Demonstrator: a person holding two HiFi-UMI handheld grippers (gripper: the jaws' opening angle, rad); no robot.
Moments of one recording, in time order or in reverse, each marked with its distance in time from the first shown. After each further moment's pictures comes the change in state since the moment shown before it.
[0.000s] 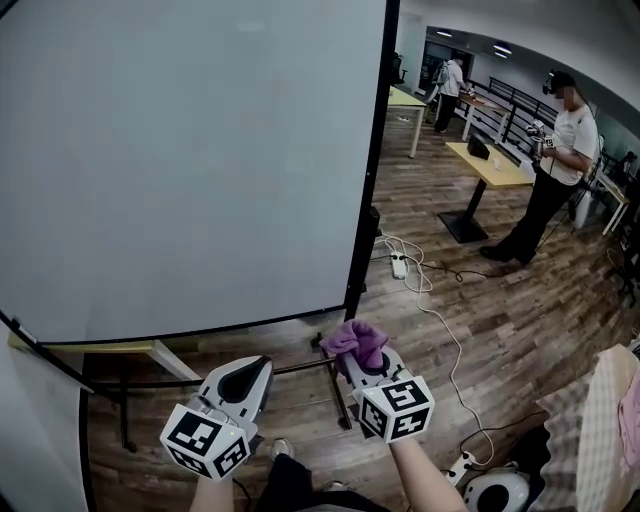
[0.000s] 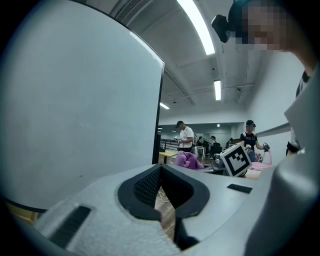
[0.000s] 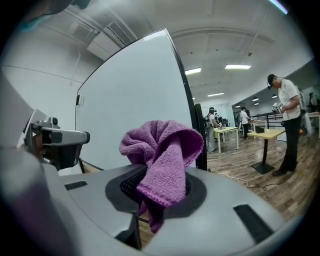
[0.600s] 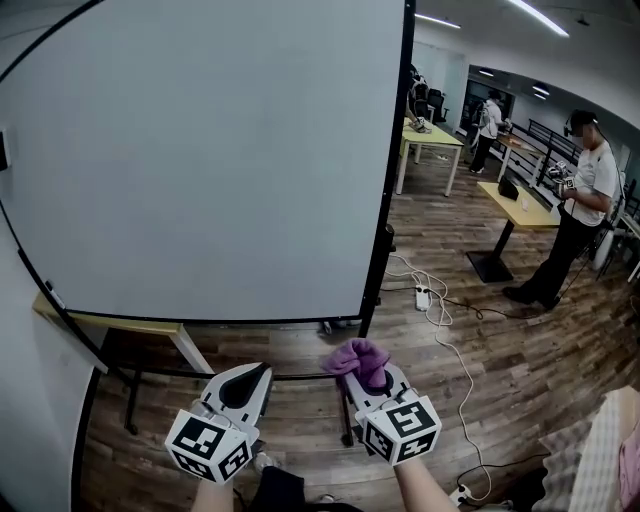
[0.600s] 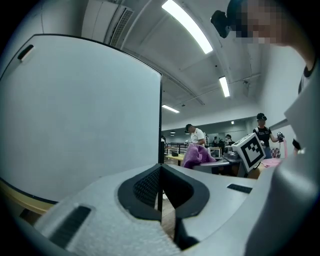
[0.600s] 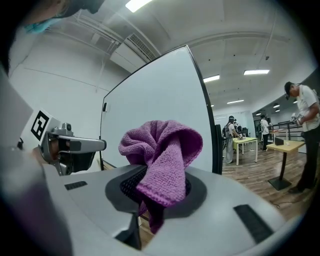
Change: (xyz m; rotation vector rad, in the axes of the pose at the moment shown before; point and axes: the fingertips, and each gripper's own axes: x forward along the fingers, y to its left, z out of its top) left arm -0.057 -0.047 0.008 0.060 -0.060 0.187; right arm -0.071 0.051 0.025 -0.106 -0.080 0.201
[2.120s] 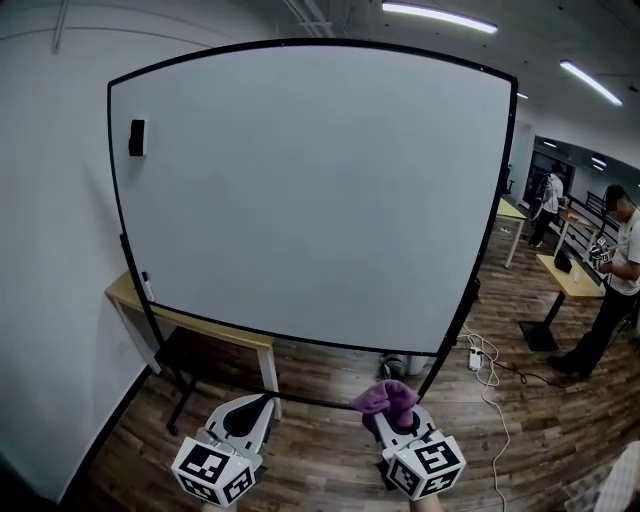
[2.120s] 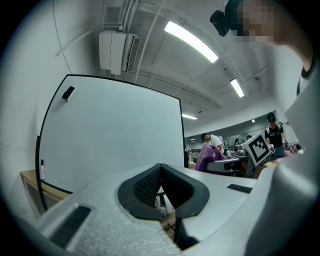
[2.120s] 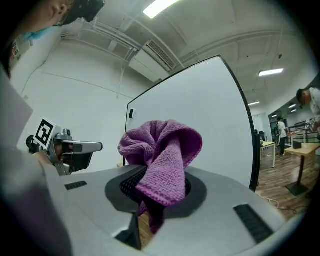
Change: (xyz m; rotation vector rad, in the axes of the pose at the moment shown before) left arm -0.236 0.076 0.026 0.025 -0.097 0.263; right arm -0.014 0.198 0.030 -0.036 -0.060 0.157
